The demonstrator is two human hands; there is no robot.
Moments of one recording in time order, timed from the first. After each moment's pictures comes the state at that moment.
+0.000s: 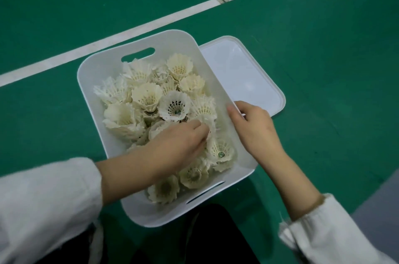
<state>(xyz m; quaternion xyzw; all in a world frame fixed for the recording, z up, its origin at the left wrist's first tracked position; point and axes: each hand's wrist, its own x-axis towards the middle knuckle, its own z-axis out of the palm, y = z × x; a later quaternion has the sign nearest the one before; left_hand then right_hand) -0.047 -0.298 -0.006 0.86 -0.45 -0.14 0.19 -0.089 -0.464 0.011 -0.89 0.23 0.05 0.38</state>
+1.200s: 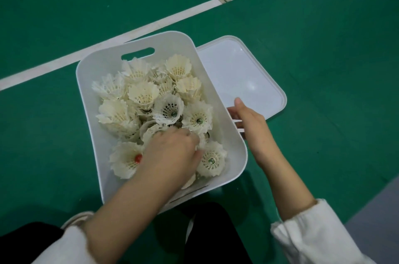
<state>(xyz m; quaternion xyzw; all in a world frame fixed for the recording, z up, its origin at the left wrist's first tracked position) -0.076 -0.304 0.018 0.94 -0.29 -0.18 0.07 -0.096 -0.476 -0.015 -0.72 0.30 0.07 0.62</state>
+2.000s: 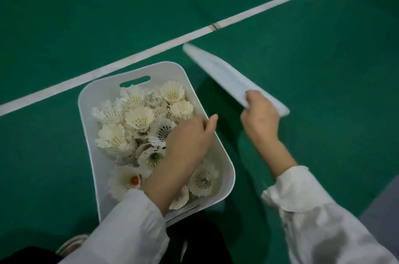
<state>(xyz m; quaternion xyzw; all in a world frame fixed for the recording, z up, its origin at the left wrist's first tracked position) -0.035 -0.365 0.016 0.94 -0.15 -0.12 0.27 -0.043 -0.524 0.001 -0.95 0.24 -0.10 0.16</state>
